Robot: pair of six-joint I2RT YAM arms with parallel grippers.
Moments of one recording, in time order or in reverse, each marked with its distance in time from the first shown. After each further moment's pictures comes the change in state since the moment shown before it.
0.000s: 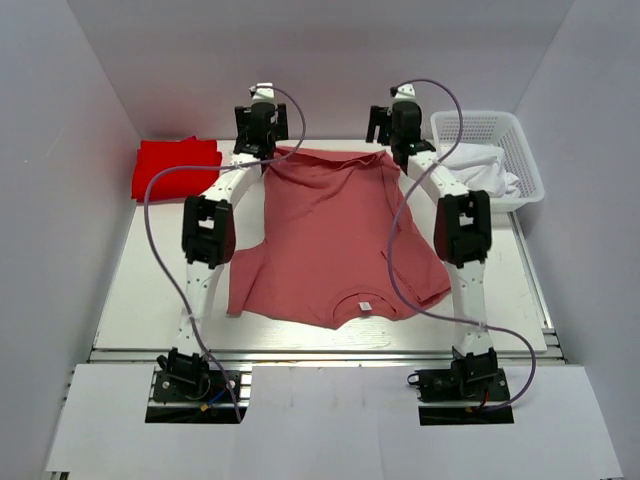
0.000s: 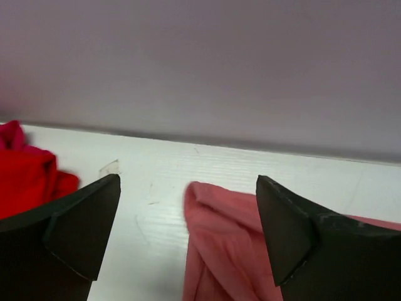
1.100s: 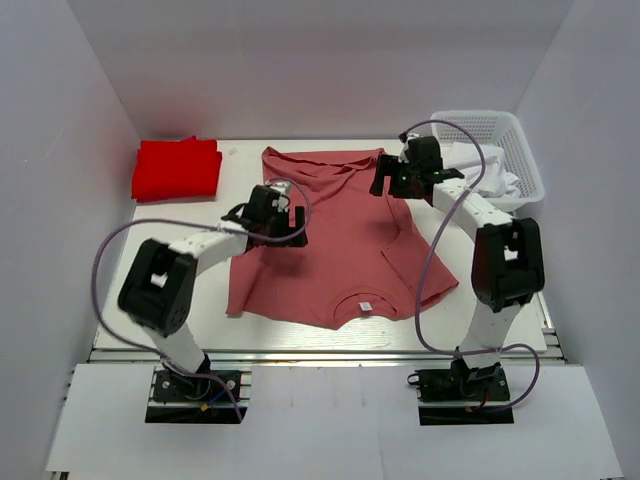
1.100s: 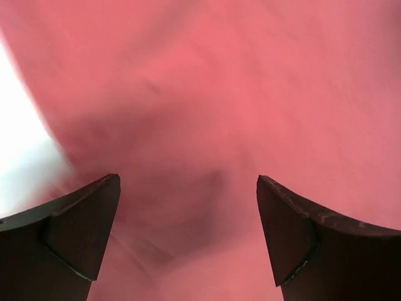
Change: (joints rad) left arm -0.144 -0.668 -1.080 -0.171 0.506 -0.264; right arm 0.004 -0.527 -0.605 -0.325 -0.251 0.121
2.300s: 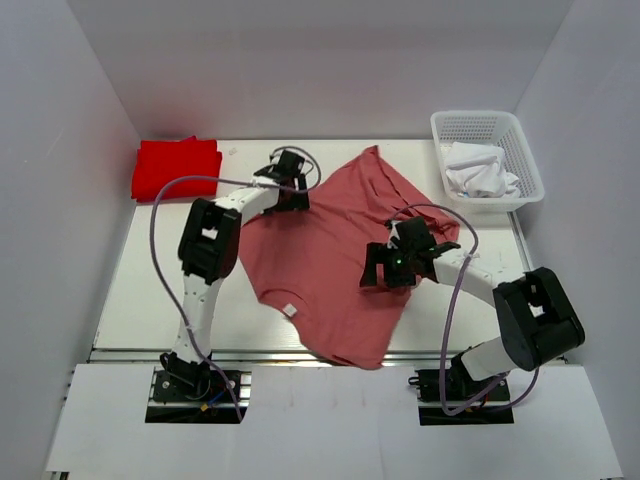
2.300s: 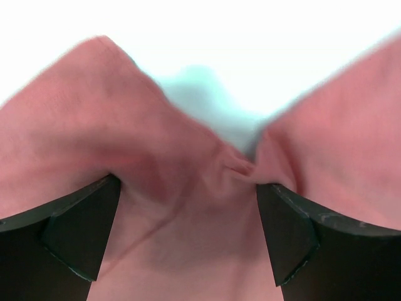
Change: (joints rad) left arm -0.006 0.449 0.614 -0.351 -0.392 -0.169; right arm 0.180 -0.351 -0.688 0.026 -0.137 0.138
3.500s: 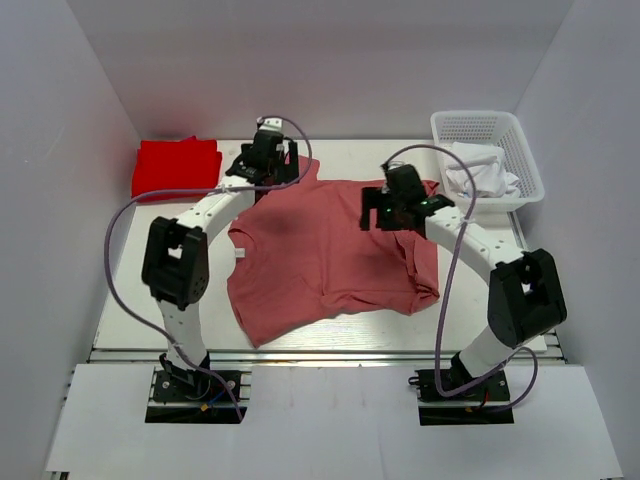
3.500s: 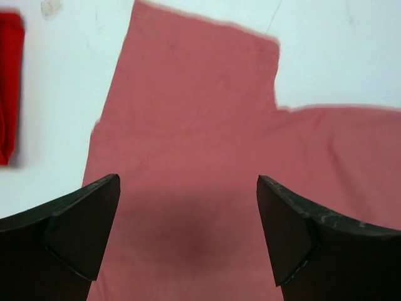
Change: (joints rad) left arm 0.026 -0.241 -0.047 0.241 0.009 0.263; right arm 0.063 0.135 0.461 -0.118 0.266 -0.079
